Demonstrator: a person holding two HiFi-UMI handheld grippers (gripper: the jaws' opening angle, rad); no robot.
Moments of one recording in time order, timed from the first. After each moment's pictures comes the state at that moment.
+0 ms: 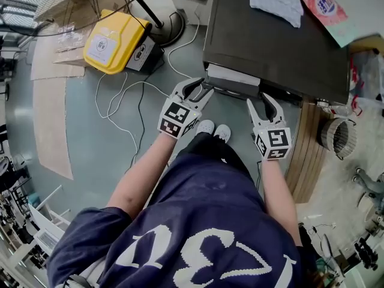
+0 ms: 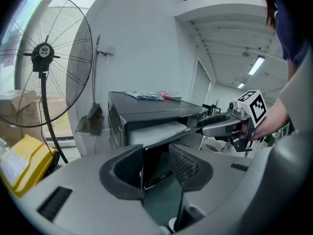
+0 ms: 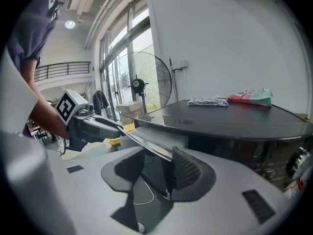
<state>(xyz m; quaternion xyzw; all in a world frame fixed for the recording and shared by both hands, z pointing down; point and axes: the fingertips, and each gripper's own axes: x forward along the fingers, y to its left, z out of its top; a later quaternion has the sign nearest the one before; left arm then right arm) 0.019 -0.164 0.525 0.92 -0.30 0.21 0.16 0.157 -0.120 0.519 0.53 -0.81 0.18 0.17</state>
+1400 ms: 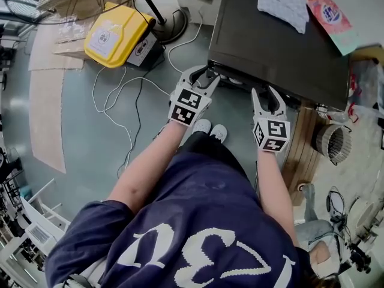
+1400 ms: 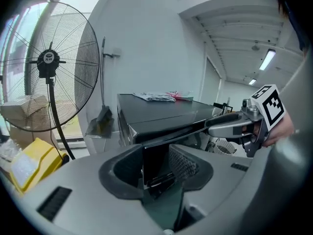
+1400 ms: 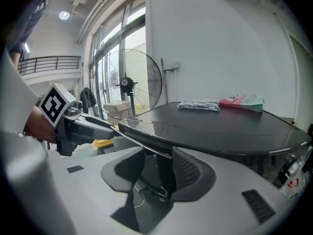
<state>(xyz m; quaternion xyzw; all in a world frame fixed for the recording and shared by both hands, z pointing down) 0.022 -0.202 0.522 0.89 -0.36 0.23 0.15 0.166 -0.154 0.514 0.59 -0.77 0.17 0.18</state>
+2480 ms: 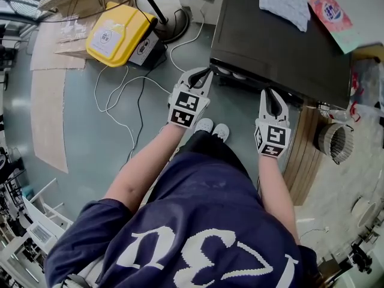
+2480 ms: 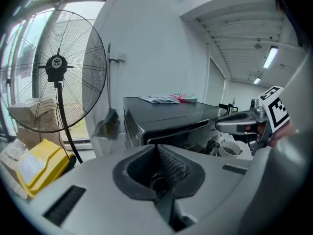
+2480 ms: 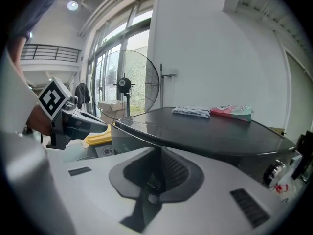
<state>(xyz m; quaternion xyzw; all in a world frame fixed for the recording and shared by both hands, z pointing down) 0.005 -0.198 0.519 0.88 -0.39 0.22 0.14 0.177 -0.137 0.507 0.62 -0.75 0.12 0.19</state>
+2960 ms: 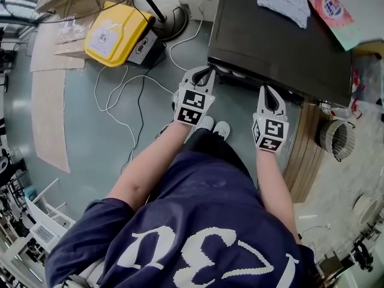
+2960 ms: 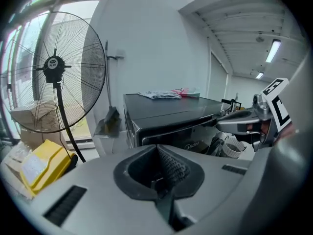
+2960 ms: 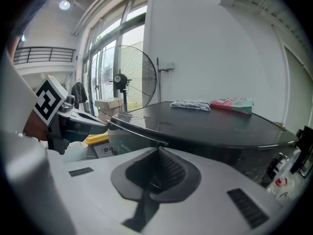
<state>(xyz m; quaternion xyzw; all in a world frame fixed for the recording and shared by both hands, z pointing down) 0.020 -0.204 0.532 0.88 -0.40 0.24 0.13 0.179 -0.148 0.523 0.63 -0.74 0.15 0.19</state>
